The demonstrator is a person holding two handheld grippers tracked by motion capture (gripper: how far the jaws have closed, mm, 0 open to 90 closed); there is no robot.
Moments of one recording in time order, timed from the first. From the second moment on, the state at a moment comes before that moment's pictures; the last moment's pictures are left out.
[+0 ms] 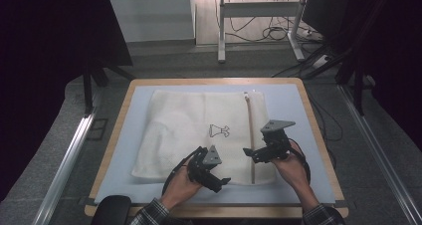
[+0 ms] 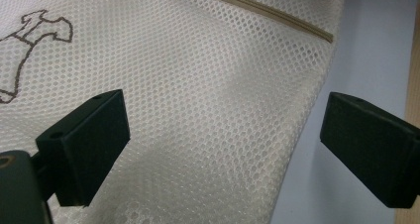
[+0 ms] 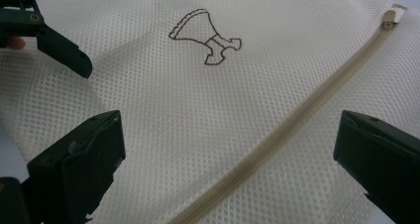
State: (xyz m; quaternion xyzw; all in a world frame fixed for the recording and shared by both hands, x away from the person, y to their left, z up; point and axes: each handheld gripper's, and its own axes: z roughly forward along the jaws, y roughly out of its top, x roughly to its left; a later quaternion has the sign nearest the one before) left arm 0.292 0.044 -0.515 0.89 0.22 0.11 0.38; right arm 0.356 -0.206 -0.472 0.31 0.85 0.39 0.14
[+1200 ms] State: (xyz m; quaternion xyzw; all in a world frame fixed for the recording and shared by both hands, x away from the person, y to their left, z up) left arm 0.279 0.112 -0.503 0.87 0.28 0.13 0.39; right arm 0.295 -0.255 -0.475 0.32 0.84 0.39 0.19
